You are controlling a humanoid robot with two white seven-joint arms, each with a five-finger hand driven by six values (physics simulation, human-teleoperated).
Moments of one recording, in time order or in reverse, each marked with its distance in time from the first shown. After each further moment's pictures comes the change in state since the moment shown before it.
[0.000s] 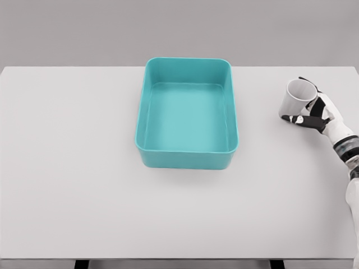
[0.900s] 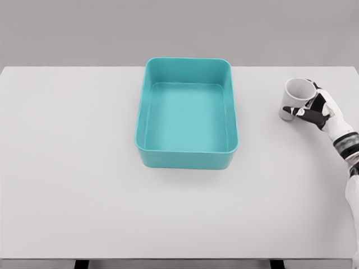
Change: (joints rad) left arm 0.000 0.000 0.000 0.000 0.000 0.000 0.000; right arm -0.014 0.002 0.000 -0.011 -0.007 0.002 0.000
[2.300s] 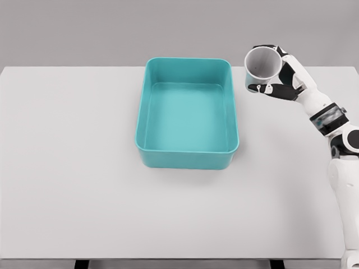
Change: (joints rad) left arm 0.000 0.000 0.000 0.000 0.000 0.000 0.000; right arm 0.029 0.042 0.138 -0.434 0.030 0.010 0.000
